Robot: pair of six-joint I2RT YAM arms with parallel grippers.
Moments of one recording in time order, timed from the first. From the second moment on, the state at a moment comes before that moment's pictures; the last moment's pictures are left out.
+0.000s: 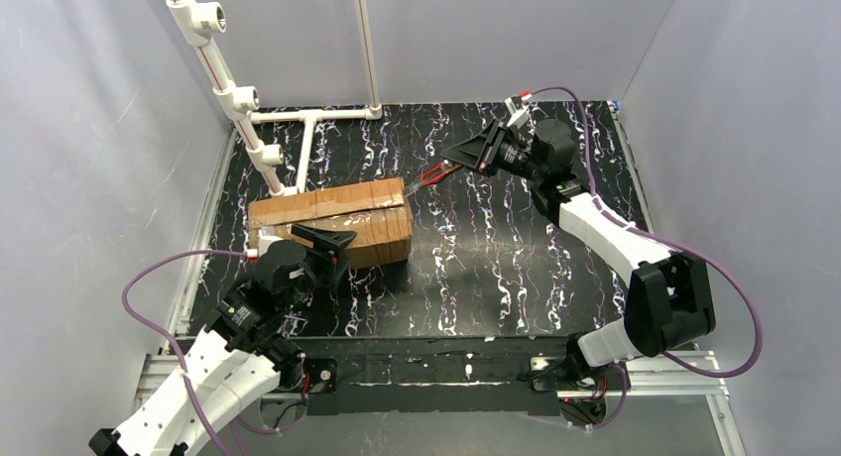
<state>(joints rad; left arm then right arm) -0.62 0.51 0.63 -0.64 -0.25 -1.61 0.41 1.42 1.04 0.37 -0.66 1.00</state>
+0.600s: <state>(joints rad) -0.62 0.58 0.60 -0.57 -0.28 -1.62 0.40 1.42 0.95 0.45 -0.72 1.05</state>
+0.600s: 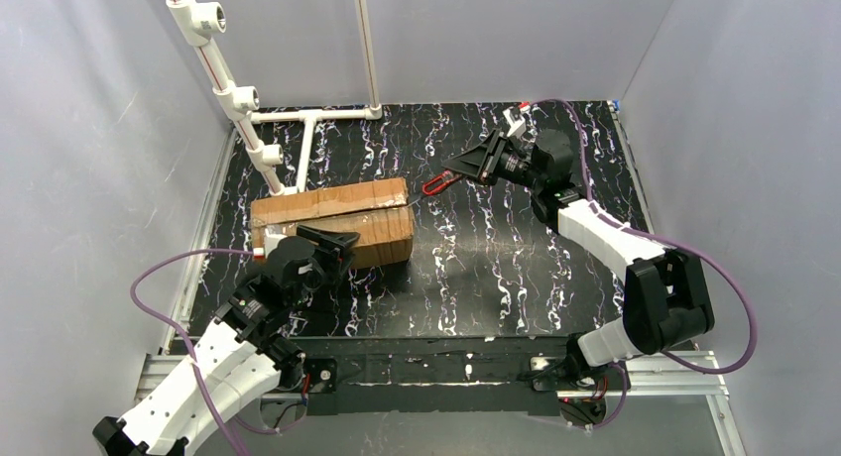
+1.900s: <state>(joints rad) -0.63 0.61 0.57 -0.47 -0.26 -1.61 0.49 1.30 0.89 0.33 -0.47 0.94</state>
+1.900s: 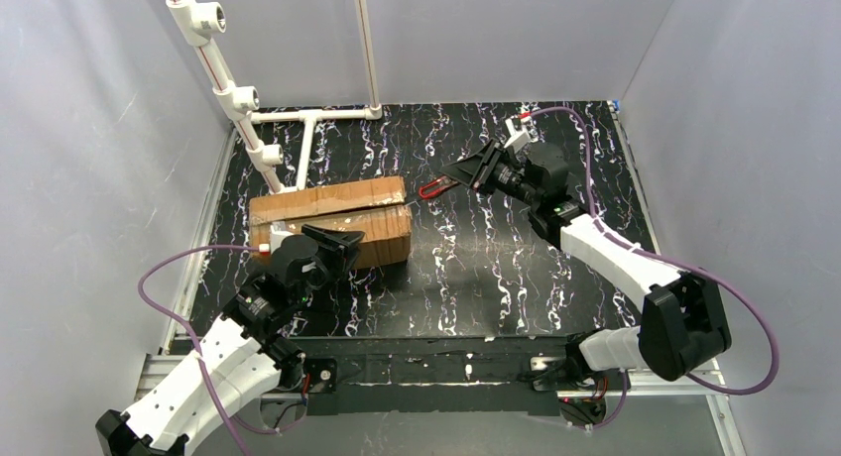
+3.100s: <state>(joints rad) -0.64 0.62 0.52 -0.36 -0.22 -1.57 0.97 1.14 1.05 -0.09 0.39 0.61</state>
